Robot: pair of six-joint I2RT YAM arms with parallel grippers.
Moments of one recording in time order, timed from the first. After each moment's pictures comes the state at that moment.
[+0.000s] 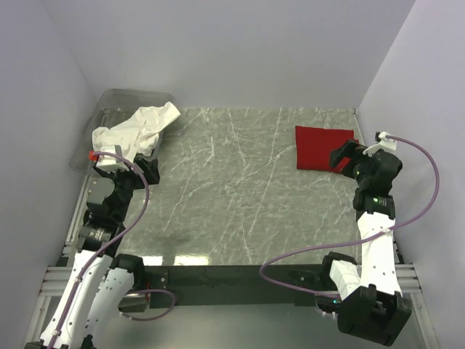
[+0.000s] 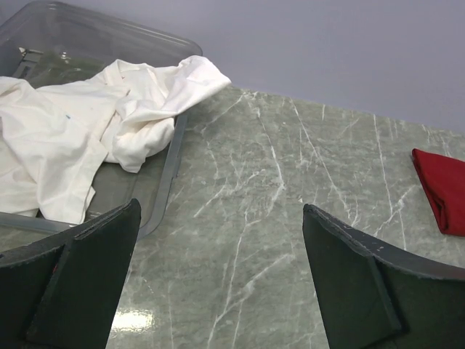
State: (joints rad) left arm -0.18 0.53 0.62 -0.13 -0.12 -0.28; right arm -0.30 0.87 0.73 -0.16 -0.24 0.29
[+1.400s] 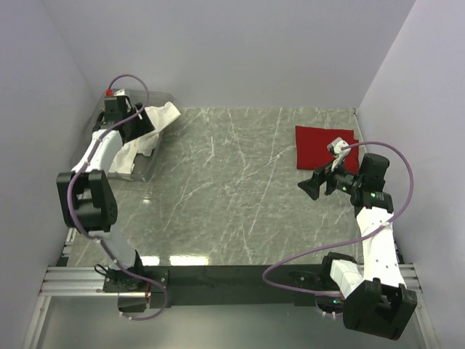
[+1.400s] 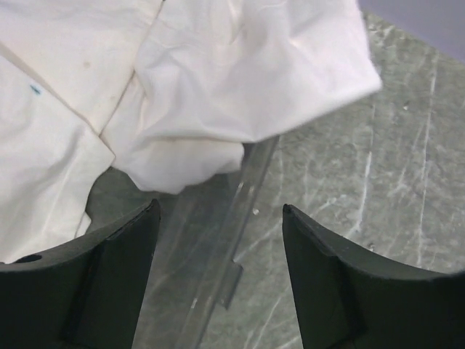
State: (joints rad) left arm 0.07 1.72 1.41 -0.35 0.07 -0.38; right arm -0.25 0.92 0.75 -0.45 -0.93 -0.37
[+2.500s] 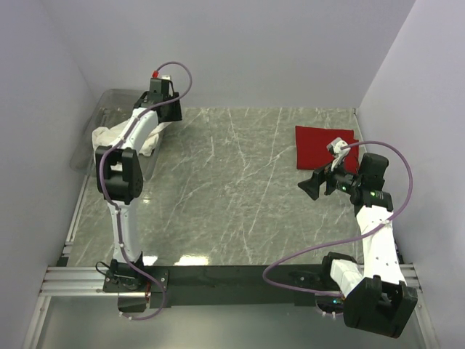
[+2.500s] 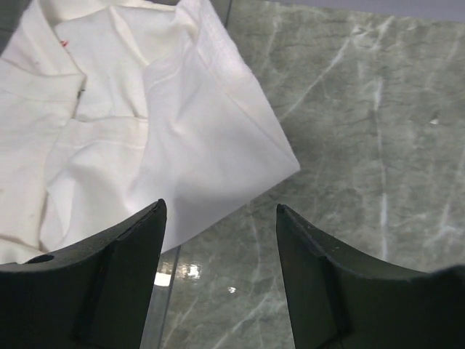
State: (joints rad) left arm -0.14 2.16 1.95 -0.51 -0.13 -0.21; right arm -0.25 0.93 0.75 -0.46 -0.92 -0.38
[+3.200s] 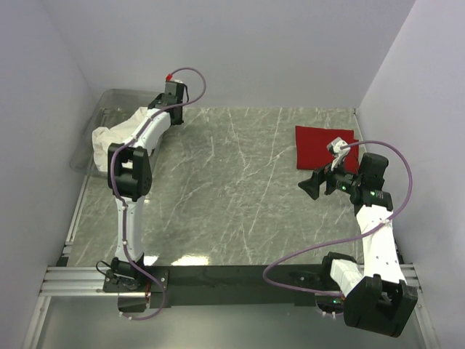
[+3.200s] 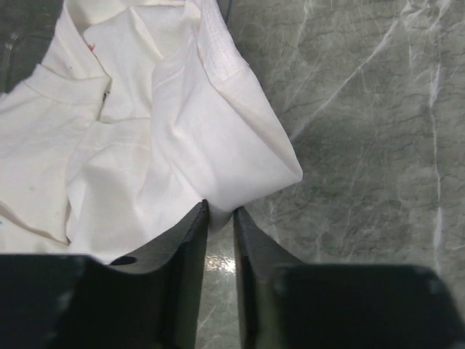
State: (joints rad) left arm -0.22 2.25 2.03 -0.55 -0.37 -0.12; right arm -0.25 0.94 0.75 -0.46 -0.91 -0.38
